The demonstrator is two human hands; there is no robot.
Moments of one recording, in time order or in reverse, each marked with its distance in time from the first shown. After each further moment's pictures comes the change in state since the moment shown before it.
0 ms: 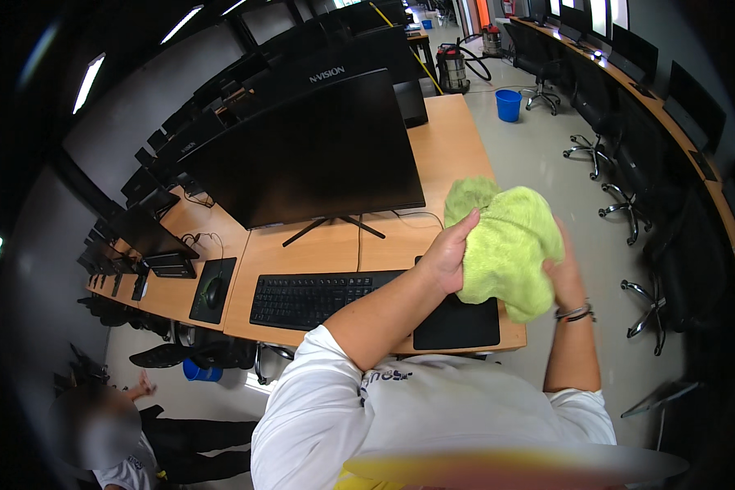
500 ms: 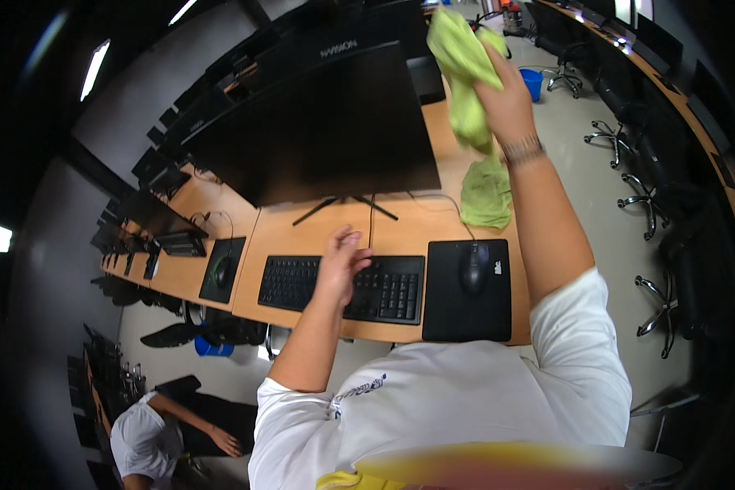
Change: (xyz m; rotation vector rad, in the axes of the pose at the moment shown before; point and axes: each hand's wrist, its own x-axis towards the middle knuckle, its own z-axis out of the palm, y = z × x) left_hand -0.139 0.058 -0.085 0.674 0.916 0.519; right_hand 0.209 -0.025 0.103 -0.521 0.259 -0.771
